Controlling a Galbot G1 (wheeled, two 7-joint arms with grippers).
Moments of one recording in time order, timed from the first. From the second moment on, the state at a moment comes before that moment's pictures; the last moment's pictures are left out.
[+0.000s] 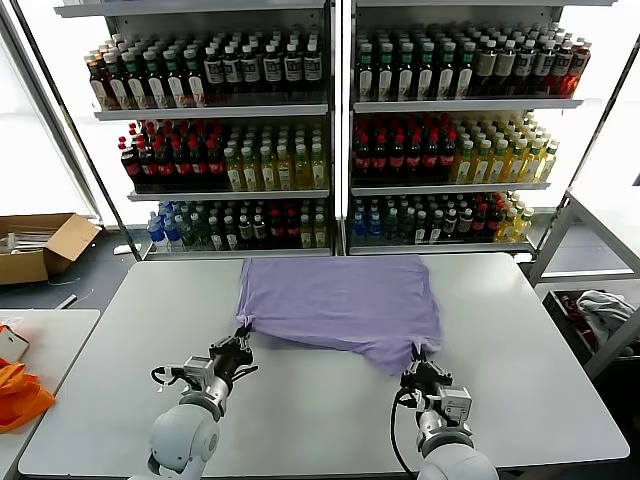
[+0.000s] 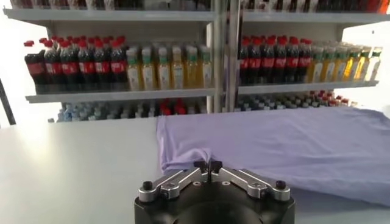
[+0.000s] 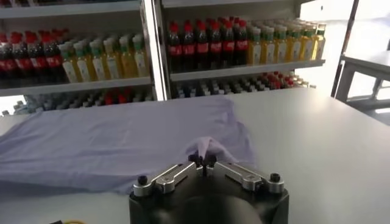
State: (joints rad) left arm 1.17 -1.31 -0.36 -1.80 -0.29 0.37 -0.09; right arm -1.25 1.35 0.30 2.07 0.31 -0.53 0.39
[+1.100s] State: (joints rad) left arm 0.82 -1.33 -0.29 -1.42 -0.36 0.30 -0.12; right arm -0.80 1.37 0.29 1.57 0.32 -0.56 0.28
